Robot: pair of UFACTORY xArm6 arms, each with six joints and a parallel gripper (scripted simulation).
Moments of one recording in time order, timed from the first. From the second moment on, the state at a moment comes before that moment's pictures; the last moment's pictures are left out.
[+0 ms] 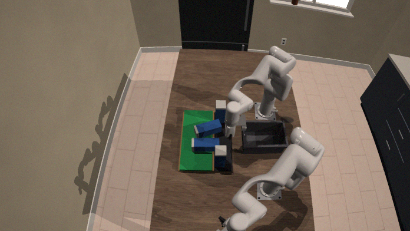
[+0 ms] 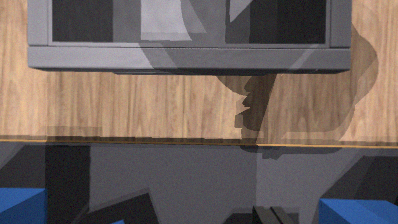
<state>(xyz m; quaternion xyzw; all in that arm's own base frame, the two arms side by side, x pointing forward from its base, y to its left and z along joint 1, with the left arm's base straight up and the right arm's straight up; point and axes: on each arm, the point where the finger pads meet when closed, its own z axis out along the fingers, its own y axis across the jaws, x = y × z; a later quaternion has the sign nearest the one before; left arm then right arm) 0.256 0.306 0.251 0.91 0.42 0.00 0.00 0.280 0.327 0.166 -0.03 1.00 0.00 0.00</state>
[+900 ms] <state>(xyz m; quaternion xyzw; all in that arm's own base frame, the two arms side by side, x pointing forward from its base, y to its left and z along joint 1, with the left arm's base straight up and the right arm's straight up) 0.256 0.306 0.251 0.91 0.42 0.00 0.00 0.265 0.326 0.166 -0.03 1.00 0.00 0.00</state>
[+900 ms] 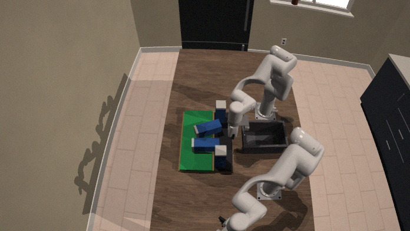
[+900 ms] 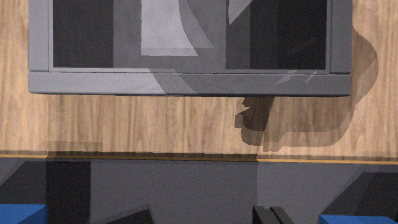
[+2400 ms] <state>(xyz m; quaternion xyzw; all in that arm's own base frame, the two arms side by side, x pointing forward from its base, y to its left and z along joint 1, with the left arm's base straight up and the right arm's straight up) 0.256 0.306 0.251 0.91 0.42 0.00 0.00 0.264 0.326 0.235 -0.03 1.00 0.00 0.00</state>
